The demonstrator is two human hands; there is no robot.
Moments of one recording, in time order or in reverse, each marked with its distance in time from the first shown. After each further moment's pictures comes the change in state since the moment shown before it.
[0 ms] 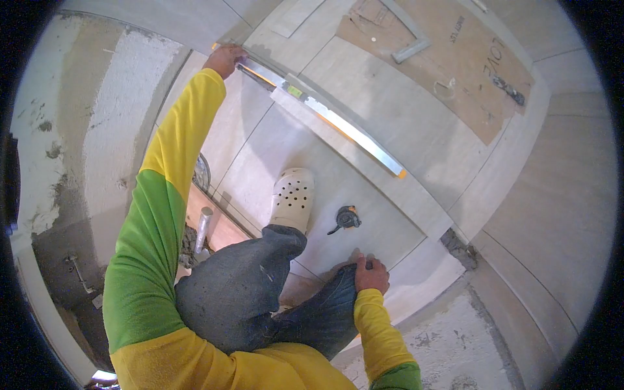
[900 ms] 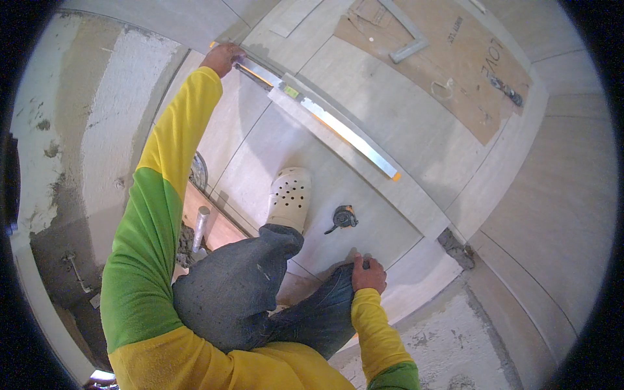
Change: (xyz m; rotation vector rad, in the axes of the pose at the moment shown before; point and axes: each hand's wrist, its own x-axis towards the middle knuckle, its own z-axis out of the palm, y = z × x) left_hand 0.004 0.008 -0.015 -0.012 -0.138 -0.073; right_hand 0.000 -0.001 0.000 -0.008 0.038 -0.027
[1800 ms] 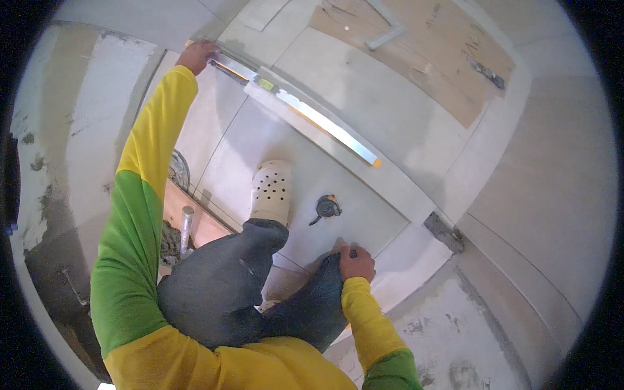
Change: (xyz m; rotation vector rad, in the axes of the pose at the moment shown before) left_hand 0.003 -0.009 0.015 0.019 0.037 0.062; right_hand -0.001 0.000 -0.007 0.037 -0.058 0.036
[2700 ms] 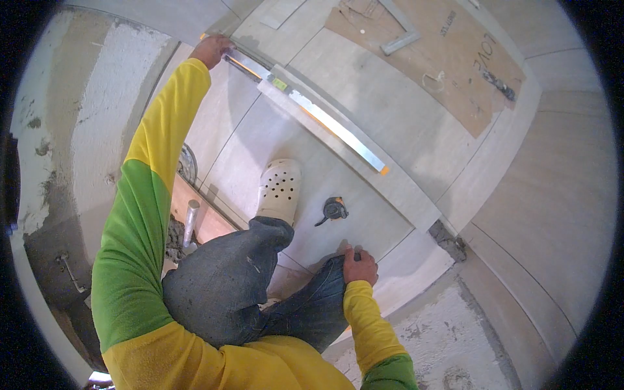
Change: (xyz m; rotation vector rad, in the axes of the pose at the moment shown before) left_hand 0.004 -0.009 -0.002 -0.019 -0.024 0.068; right_hand 0.000 -0.001 0.002 -0.026 0.026 -0.021
